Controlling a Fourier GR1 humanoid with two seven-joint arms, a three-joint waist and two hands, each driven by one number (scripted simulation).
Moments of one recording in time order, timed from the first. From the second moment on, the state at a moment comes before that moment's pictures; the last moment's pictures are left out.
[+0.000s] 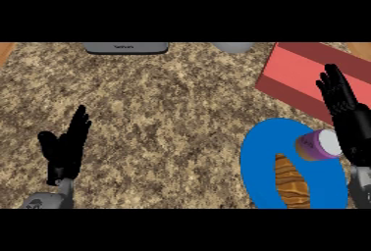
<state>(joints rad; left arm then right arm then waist) -0.06 0.29 -0.13 -1.42 0.18 0.33 0.11 -0.16 -0.48 0.10 -1.70 -0.21 -0.19 0.07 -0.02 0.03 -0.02</state>
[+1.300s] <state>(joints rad) -0.21 0.47 -0.20 -1.54 0.09 0.01 -0.08 0.21 -1.02 -0.25 -1.99 0.07 0.35 -0.32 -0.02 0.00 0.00</state>
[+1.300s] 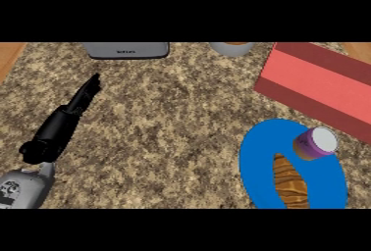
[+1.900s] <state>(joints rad) -0.21 0.44 -0.18 -1.54 0.06 -0.02 -0.08 0.26 -1.07 -0.06 -2.37 0.29 0.50 0.11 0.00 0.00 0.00</state>
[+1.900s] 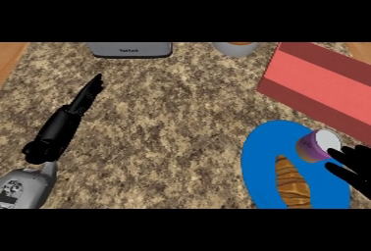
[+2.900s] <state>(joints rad) -0.22 0.40 -0.12 -1.53 0.02 -0.08 -0.08 0.07 -0.86 0.37 -2.32 0.52 0.57 0.51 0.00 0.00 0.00</state>
